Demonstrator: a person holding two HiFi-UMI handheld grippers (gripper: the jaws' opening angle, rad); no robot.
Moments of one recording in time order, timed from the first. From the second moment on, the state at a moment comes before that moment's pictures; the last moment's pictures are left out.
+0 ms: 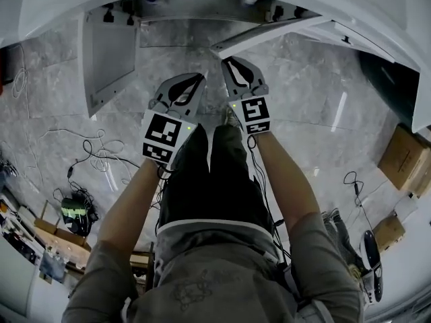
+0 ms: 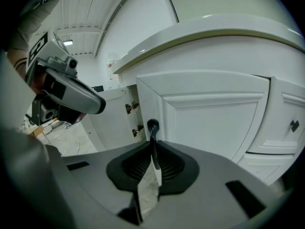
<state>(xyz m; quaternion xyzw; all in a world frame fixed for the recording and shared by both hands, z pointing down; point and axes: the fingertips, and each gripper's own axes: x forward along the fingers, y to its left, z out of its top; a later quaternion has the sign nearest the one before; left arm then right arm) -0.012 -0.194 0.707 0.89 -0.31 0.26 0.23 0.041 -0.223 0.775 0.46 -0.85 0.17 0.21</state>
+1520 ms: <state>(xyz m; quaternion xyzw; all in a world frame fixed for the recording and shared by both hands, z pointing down) 0.144 -0.118 0.646 0.92 -0.14 0.32 0.18 0.278 -0.091 0.723 0.62 -0.72 0.24 0.20</state>
